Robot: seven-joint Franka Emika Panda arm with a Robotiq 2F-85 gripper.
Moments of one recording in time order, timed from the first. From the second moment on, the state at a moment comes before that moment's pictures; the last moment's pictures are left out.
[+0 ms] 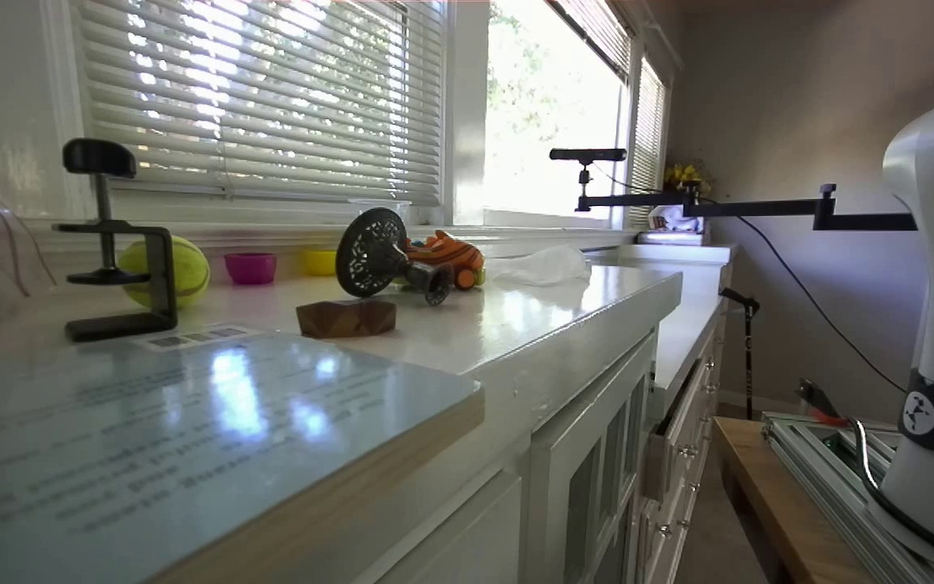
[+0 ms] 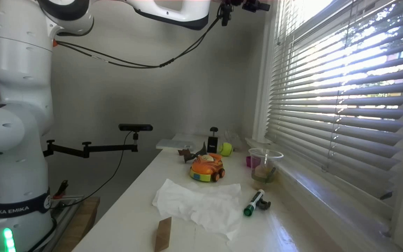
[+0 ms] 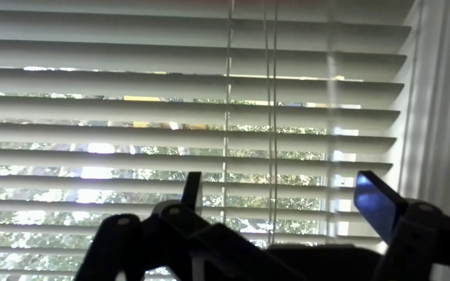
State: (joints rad) arm 0.14 0.07 0.01 -1.28 -0.96 2.54 0.91
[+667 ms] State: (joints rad) arm 0.11 0.12 -0.01 -1.30 -0.95 2.62 0.91
